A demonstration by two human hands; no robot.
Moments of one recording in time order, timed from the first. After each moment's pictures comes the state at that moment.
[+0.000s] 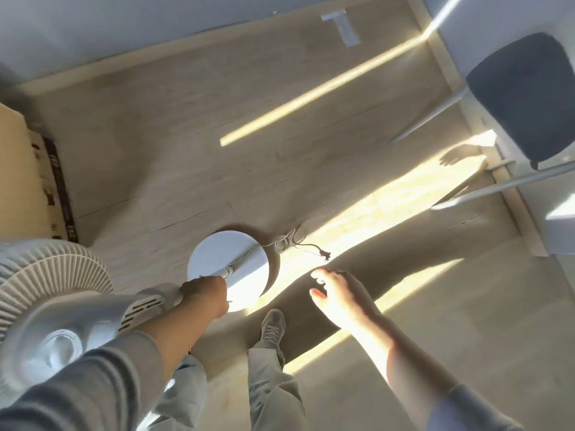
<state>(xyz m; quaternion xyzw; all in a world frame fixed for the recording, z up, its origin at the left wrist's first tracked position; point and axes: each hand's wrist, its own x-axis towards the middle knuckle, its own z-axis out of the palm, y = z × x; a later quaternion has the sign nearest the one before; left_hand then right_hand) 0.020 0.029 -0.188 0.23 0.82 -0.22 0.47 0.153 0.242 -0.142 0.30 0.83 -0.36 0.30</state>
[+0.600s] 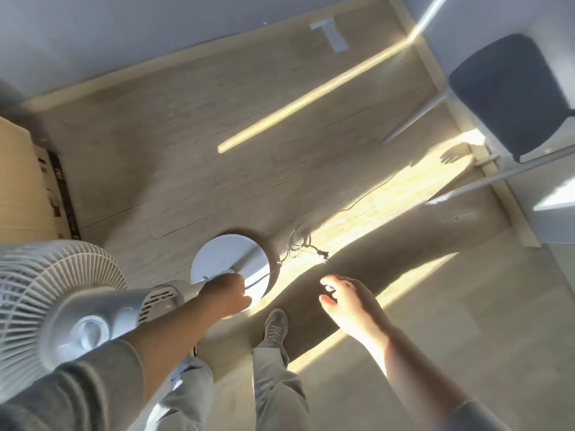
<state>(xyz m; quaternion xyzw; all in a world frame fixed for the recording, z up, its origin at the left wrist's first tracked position) 0.027 0.042 -0.150 0.22 0.82 -0.03 0.53 0.171 0.231 -0.094 0.31 0.85 -0.30 0.31</state>
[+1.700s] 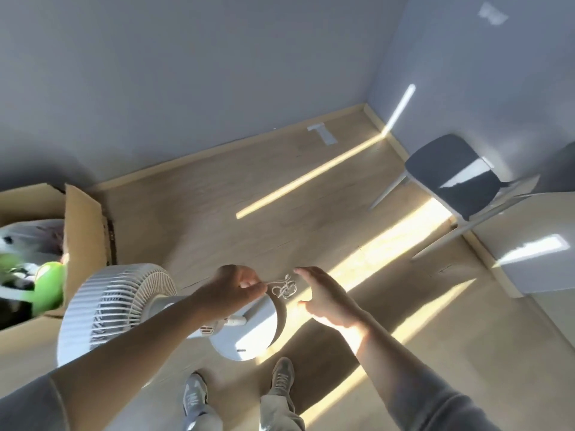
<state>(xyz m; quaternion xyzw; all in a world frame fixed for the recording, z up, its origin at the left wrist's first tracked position) 0.019 0.031 0.101 0.24 0.83 0.28 0.43 0.135 0.207 0.055 0.19 0.89 -0.35 0.23</state>
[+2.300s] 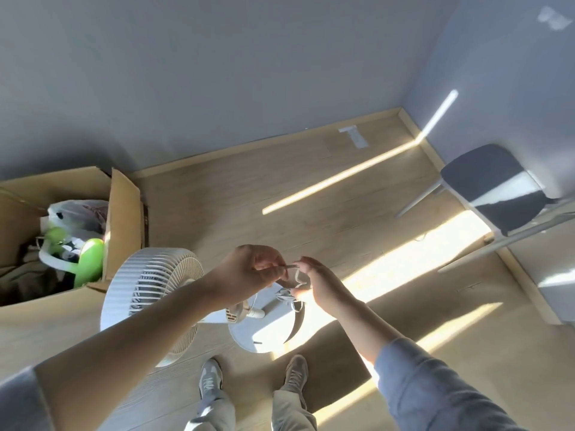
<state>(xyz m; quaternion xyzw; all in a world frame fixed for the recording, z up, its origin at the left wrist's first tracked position) 0.019 0.005 0.149 0.27 0.82 0.34 0.37 0.100 0.167 0.039 0.15 0.88 -0.40 0.19</state>
